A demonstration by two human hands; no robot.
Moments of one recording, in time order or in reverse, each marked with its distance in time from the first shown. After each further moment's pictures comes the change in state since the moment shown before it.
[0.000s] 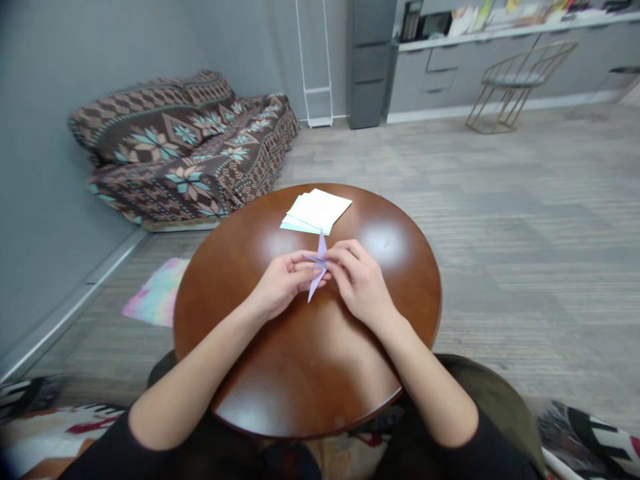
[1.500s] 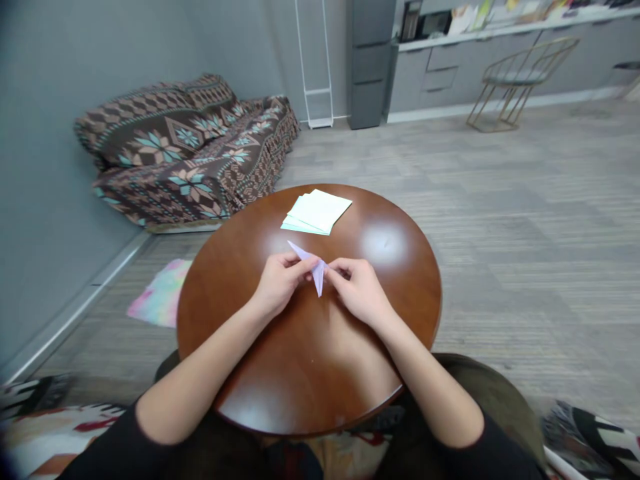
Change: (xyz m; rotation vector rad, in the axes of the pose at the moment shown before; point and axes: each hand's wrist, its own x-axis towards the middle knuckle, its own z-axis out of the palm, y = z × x) left_hand 0.010 -0.009 -0.006 0.207 0.139 0.249; right_hand 0.002 -0.009 0.001 0.337 -0.232 0.458
